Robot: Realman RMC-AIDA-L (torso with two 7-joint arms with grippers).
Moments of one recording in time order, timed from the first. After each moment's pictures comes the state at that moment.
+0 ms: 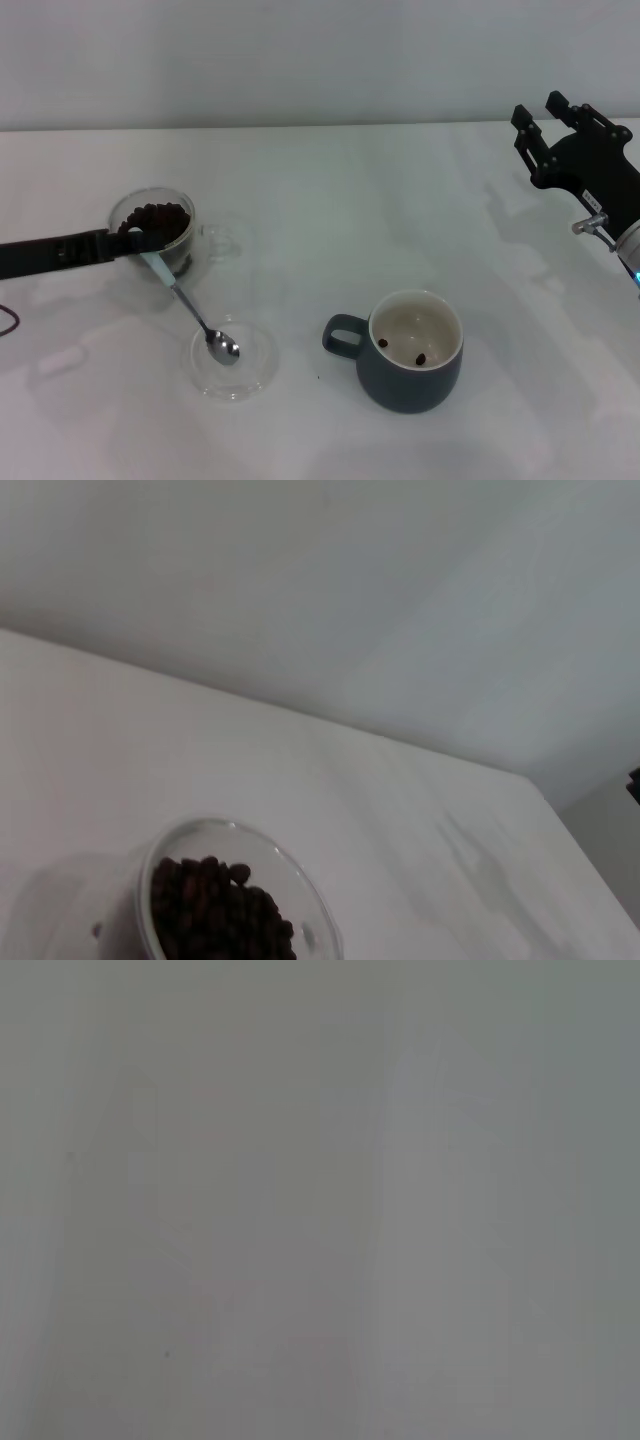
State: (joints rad) left arm -0.53 -1.94 0.97 0.60 1.80 1.34 -2.09; right arm 0.40 2.02 -1.94 -0.29 0.29 -1.08 0.24
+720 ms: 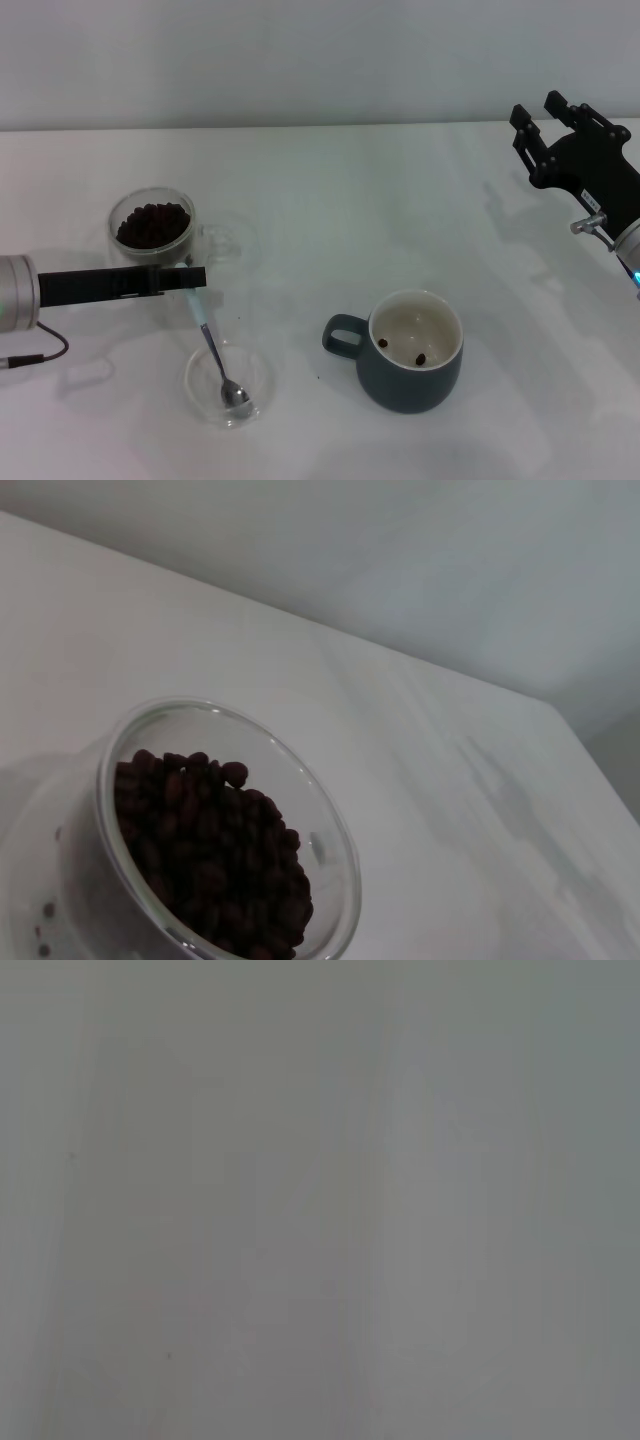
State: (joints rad) left arm -0.60 -1.99 0.97 0.50 1.90 1.26 -2.07; right arm 0.41 2.02 -1.95 -0.29 0.29 -1.08 0.24
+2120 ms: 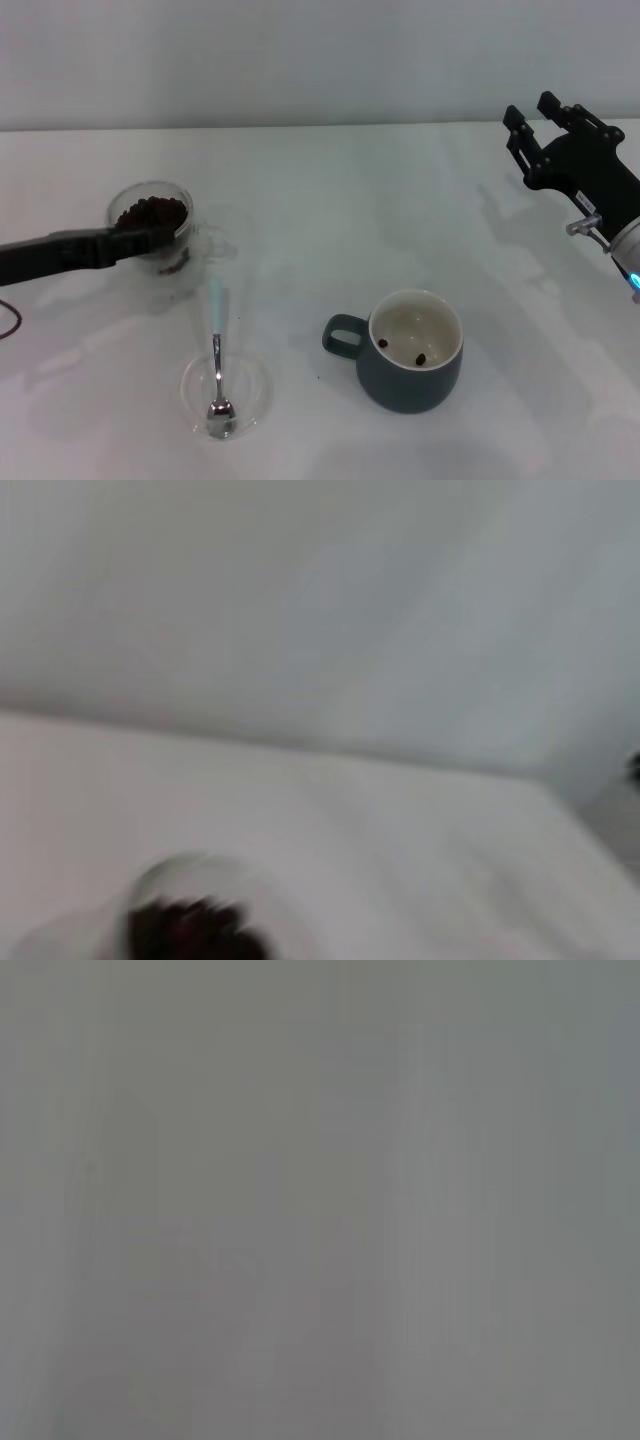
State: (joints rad) left arm -0.50 -1.98 0.92 0.64 1.80 1.32 -1.91; right arm 0.40 2.02 -1.96 -0.30 0.29 -1.08 0.25
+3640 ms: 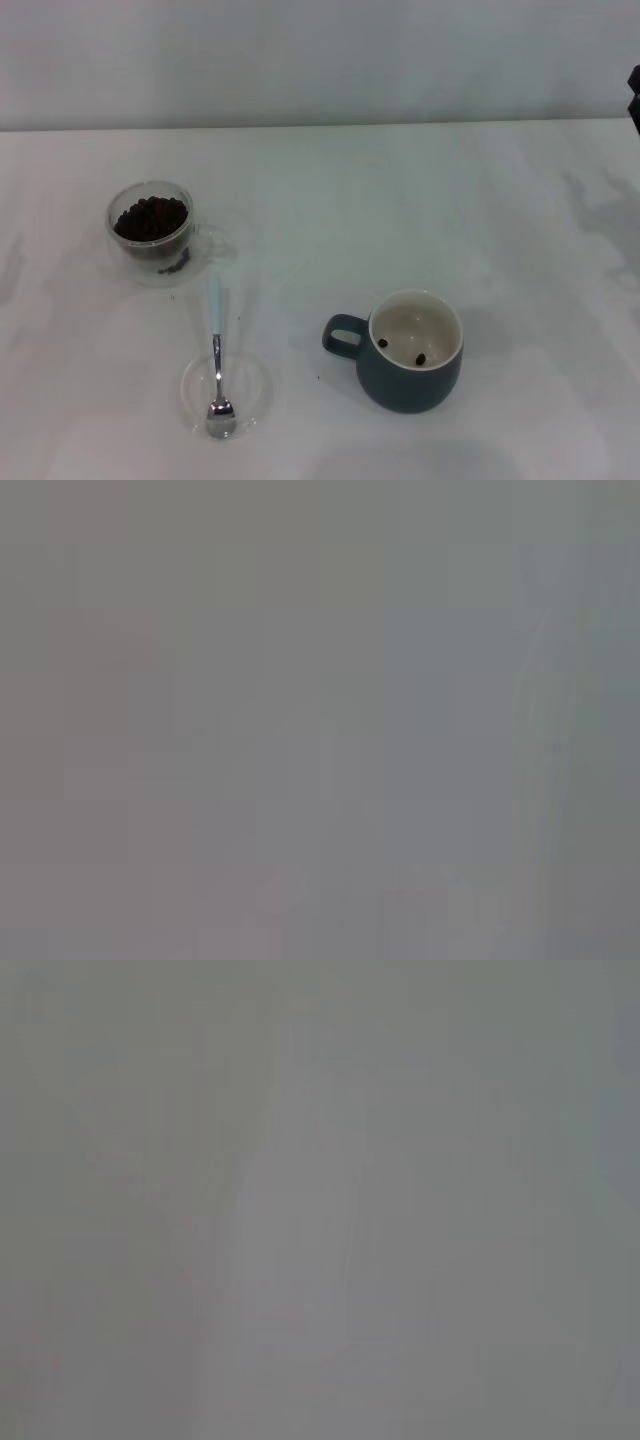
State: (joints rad) left arm -0.31 -2.07 0.51 0.37 1.17 1.29 -0.73; right arm 0.35 1.95 -1.82 -0.24 0.29 -1.25 0.18
